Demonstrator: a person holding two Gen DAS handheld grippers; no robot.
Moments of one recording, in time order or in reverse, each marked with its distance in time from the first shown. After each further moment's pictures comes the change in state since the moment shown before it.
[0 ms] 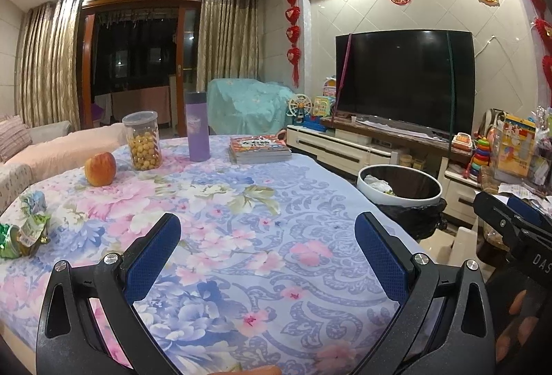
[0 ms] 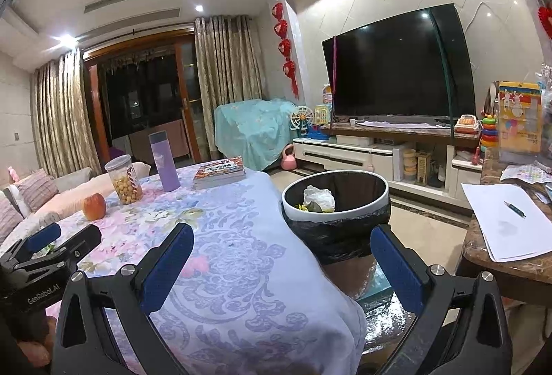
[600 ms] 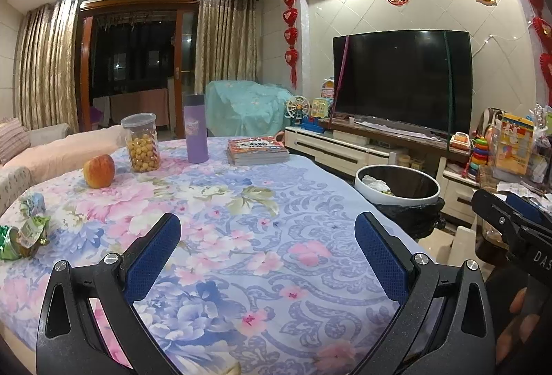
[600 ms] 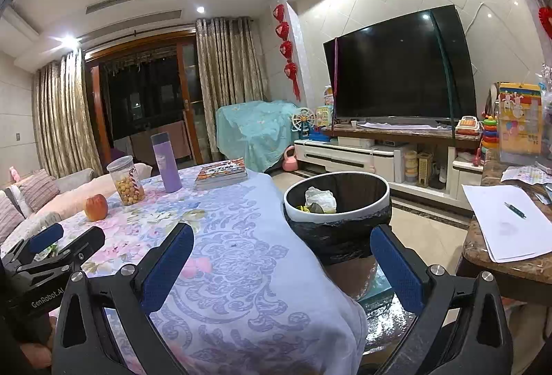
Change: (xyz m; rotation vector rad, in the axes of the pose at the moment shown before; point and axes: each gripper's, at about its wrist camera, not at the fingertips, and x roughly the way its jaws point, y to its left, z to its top) left arm -0.002 0.001 -0.001 0.004 -0.009 -0.007; right arm -0.002 0.002 0.000 0.000 -0.003 0.006
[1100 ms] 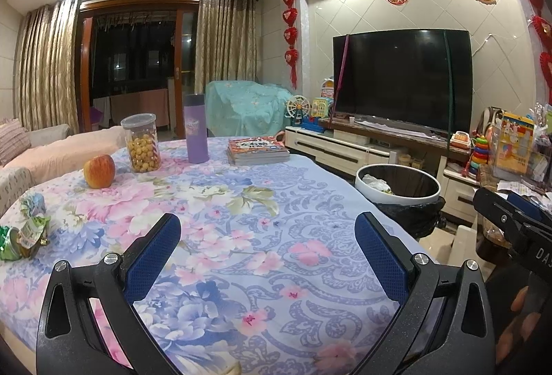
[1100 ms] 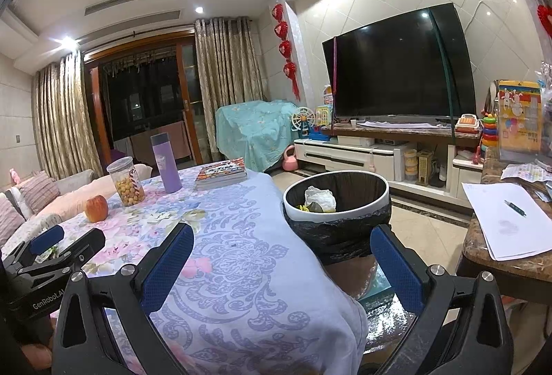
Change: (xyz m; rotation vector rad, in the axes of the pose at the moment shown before) left arm 0.000 0.000 0.000 0.003 0.000 0.003; right arm 0.000 0.000 0.000 0.003 0.002 -0.002
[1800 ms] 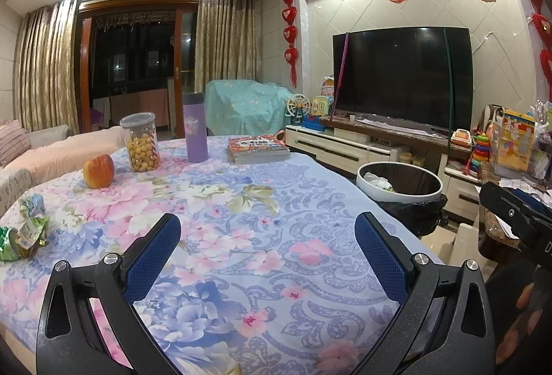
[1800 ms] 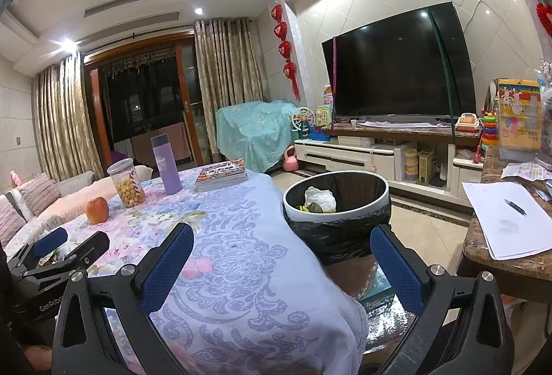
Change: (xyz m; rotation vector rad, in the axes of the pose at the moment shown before) left arm 0.001 0.000 -0.001 0.004 0.001 0.001; right arm 0.000 -0.001 0.000 0.003 -0.002 0.001
